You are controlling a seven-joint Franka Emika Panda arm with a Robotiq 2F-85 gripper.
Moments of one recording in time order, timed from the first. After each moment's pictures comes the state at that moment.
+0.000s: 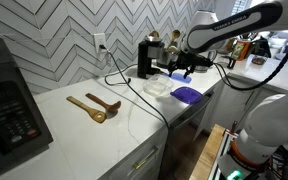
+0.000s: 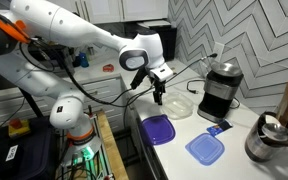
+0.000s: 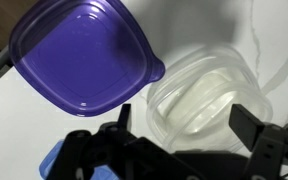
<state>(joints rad) -0.26 -0.53 -0.04 -2.60 0.00 2.32 0.46</state>
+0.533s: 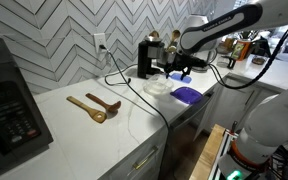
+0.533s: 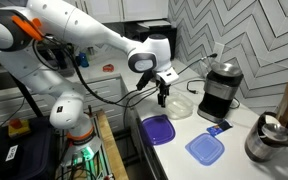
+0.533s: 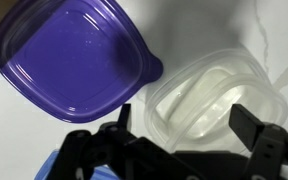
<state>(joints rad) -0.26 -0.41 -0.04 -2.53 0.02 2.32 0.50</state>
